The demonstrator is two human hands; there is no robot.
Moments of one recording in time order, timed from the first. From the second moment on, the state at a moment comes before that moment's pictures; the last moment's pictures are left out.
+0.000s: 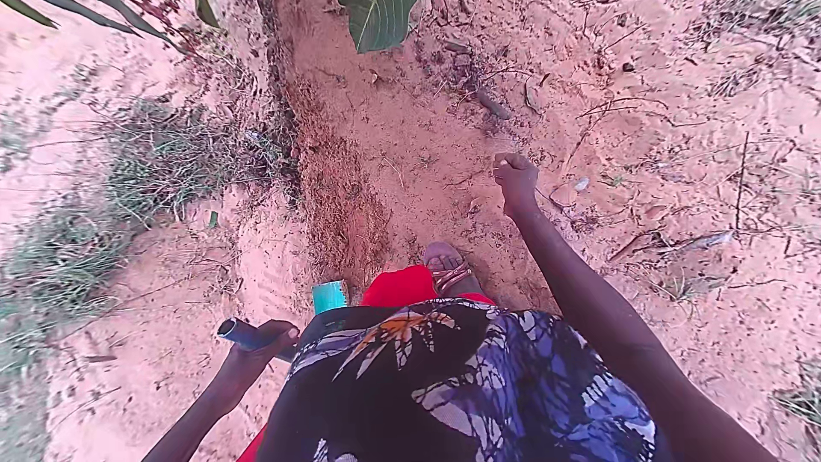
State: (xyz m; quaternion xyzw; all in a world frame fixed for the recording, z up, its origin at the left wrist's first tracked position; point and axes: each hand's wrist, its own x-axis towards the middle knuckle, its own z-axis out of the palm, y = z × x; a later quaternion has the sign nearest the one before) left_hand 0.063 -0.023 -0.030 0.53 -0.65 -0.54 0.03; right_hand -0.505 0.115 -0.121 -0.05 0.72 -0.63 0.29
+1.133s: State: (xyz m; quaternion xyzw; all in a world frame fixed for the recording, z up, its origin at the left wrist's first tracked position) left_hand 0.045 -0.015 -0.023 0.52 -0.65 -0.55 0.03; right_hand -0.486 -0.102 0.053 -0.25 0.63 -0.69 0.25
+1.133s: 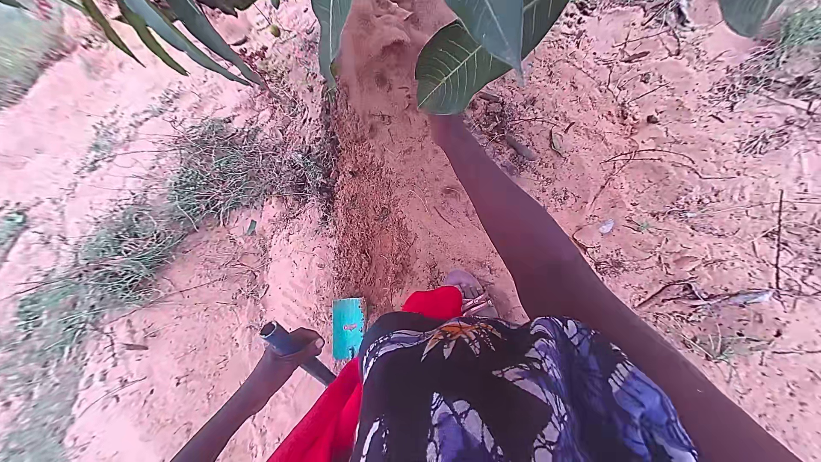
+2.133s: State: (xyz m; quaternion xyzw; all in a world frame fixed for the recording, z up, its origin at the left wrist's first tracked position) left_hand 0.004 -0.002 0.005 0.54 -0.65 -0.53 0.01; right_hand -0.513 -0.051 -0.033 -0.09 0.56 -0.73 0.38
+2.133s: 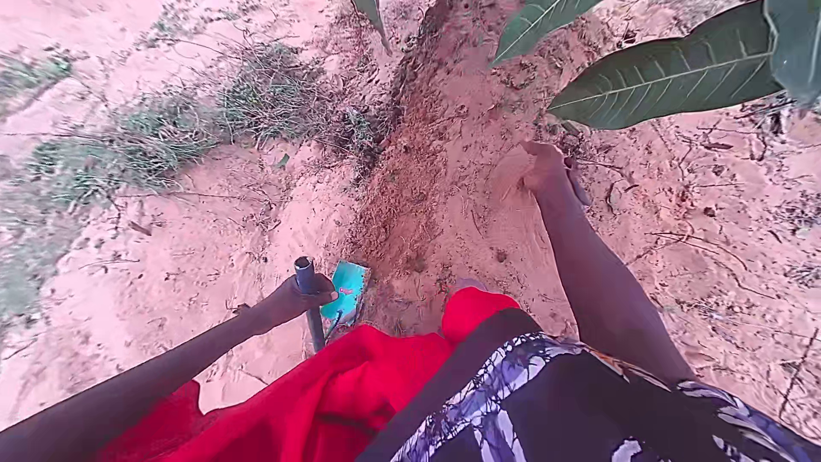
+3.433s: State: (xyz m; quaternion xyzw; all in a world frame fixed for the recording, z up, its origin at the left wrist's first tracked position) left_hand 0.010 -0.008 -0.020 0.52 -0.68 -0.52 0.01; right_hand -0.567 -0.124 0.083 -0.72 0.66 -0.15 0.18
